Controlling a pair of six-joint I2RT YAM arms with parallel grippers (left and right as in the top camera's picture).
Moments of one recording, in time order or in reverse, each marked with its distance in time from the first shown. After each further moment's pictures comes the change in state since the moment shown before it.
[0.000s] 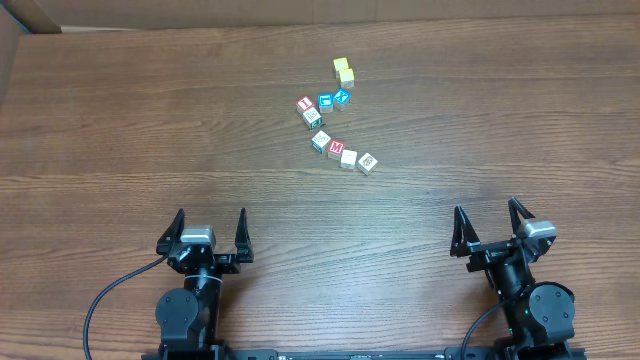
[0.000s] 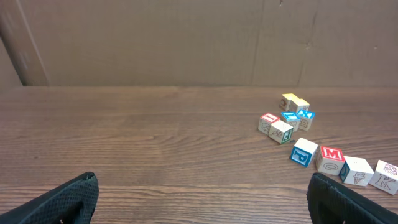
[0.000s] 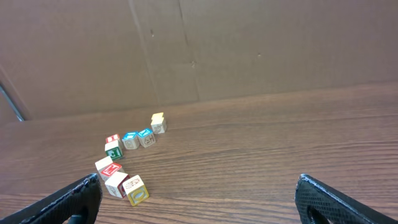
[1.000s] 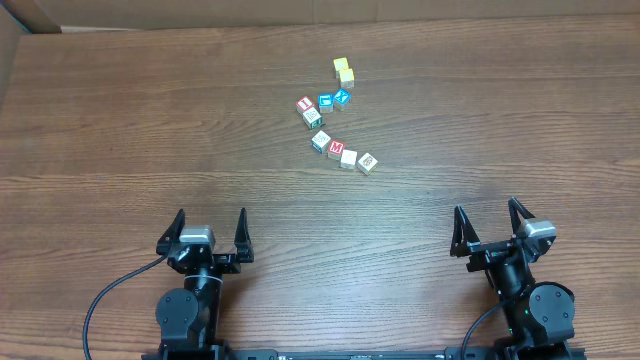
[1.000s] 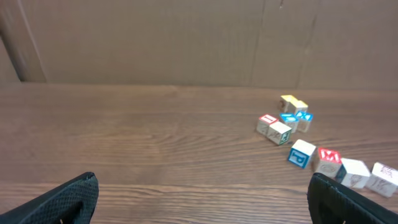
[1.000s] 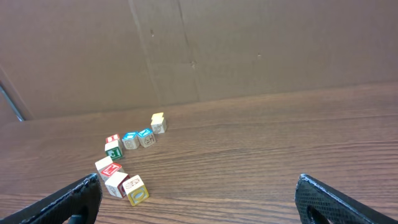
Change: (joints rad) left arm 0.000 0.000 0.002 -0.005 0.002 -0.031; right arm 0.000 0.000 0.000 -0.001 0.000 0.000
